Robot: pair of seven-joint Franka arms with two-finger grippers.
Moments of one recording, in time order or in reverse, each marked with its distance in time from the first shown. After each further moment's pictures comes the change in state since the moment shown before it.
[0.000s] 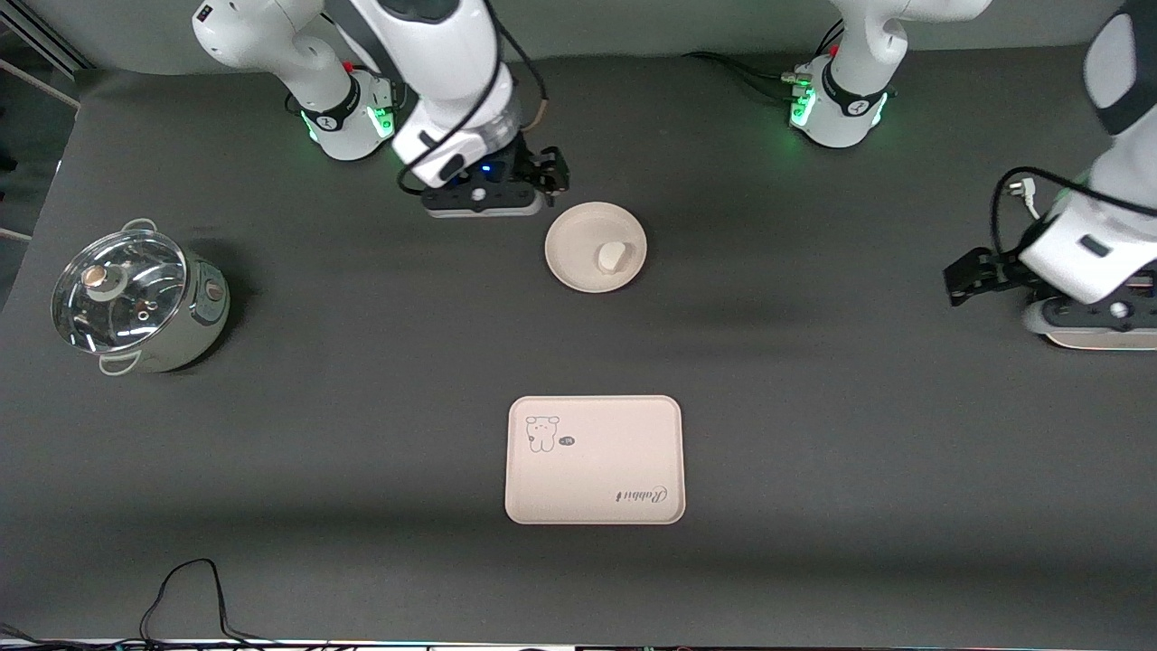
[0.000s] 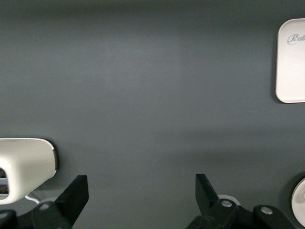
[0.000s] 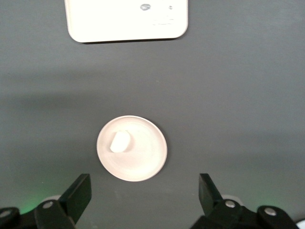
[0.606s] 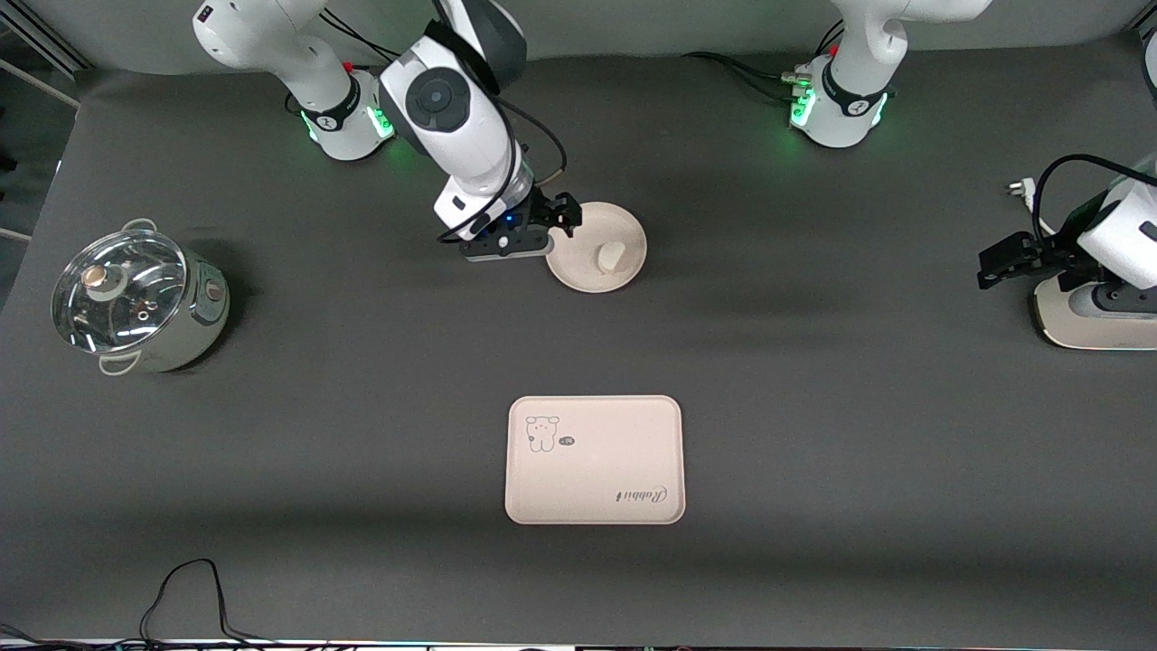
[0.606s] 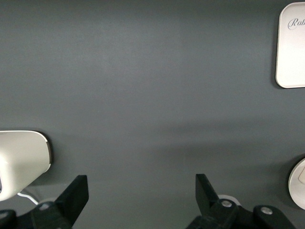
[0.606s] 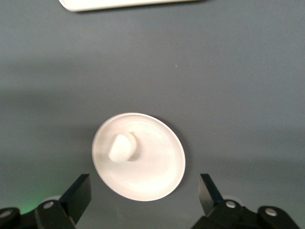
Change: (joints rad) left arm 0.000 -0.037 0.071 -0.074 -0.066 0.002 0.085; right arm 0.004 -0.054 0.016 -0.506 0.172 0.515 -0.158
